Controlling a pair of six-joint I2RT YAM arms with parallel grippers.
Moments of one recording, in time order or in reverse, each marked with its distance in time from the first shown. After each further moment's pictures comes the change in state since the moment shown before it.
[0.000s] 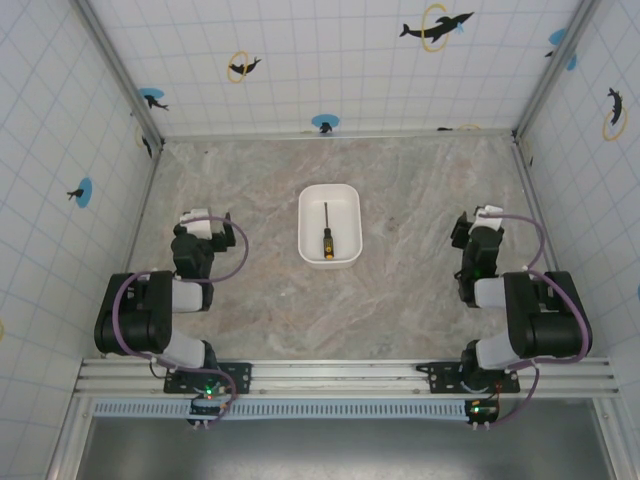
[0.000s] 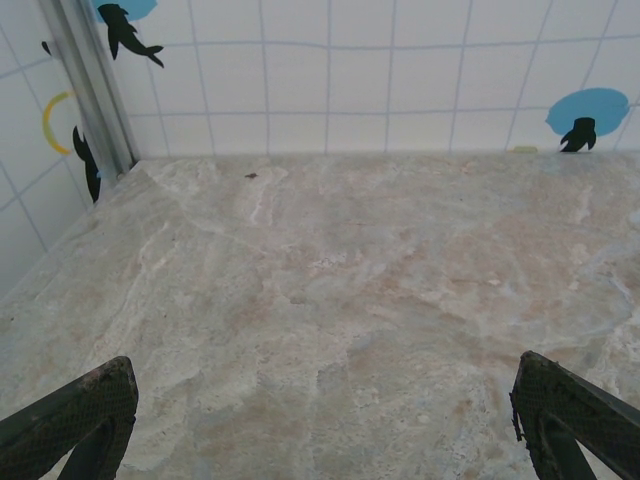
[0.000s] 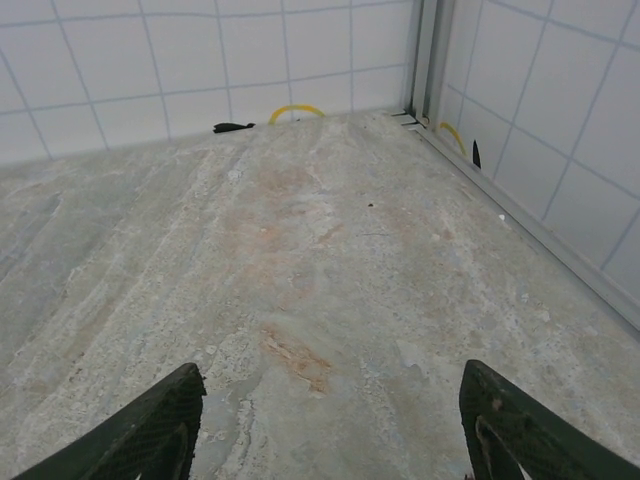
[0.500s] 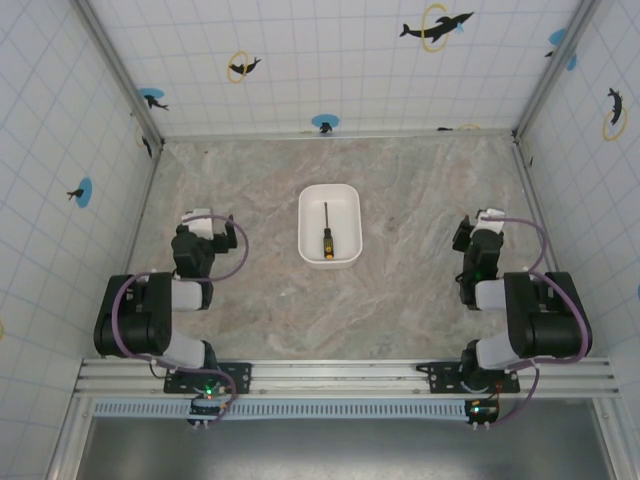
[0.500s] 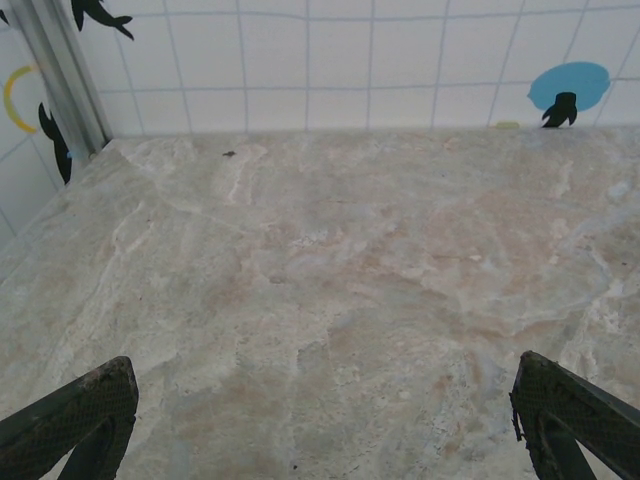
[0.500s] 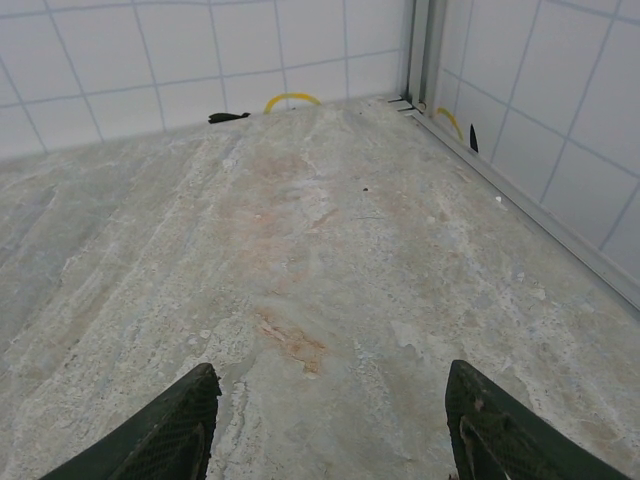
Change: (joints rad) left arm 0.003 -0.011 0.013 -0.071 0.038 0.000; right arm -0.013 0.000 -0.025 0.011 -0.012 0.019
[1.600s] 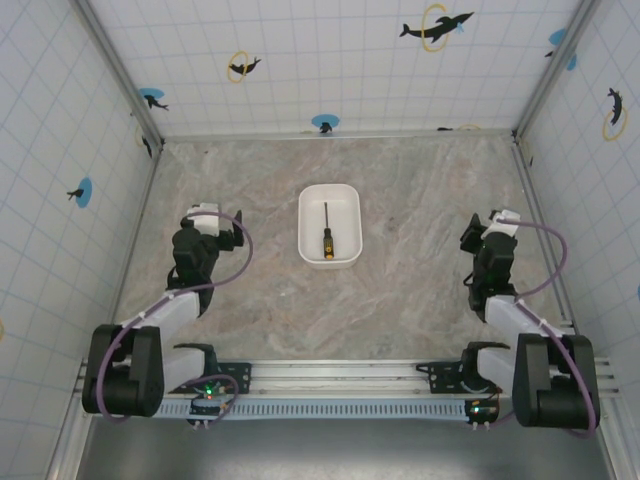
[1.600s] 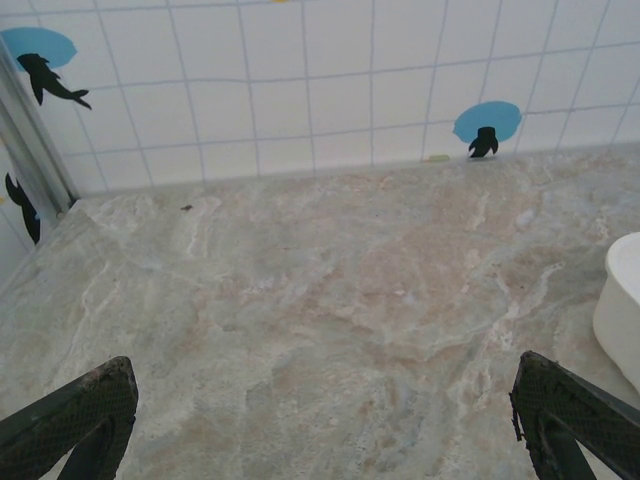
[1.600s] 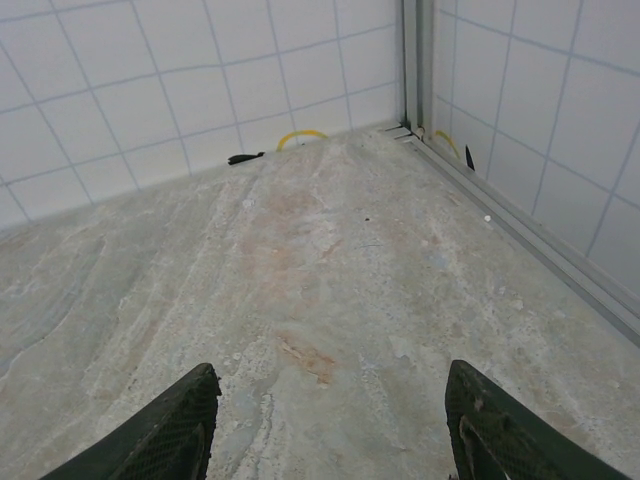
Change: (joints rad) left arm -0.097 -0.309 0.042 -0.324 -0.014 0.029; right arm -0.041 -0.344 -0.009 -0.301 -0.066 0.078
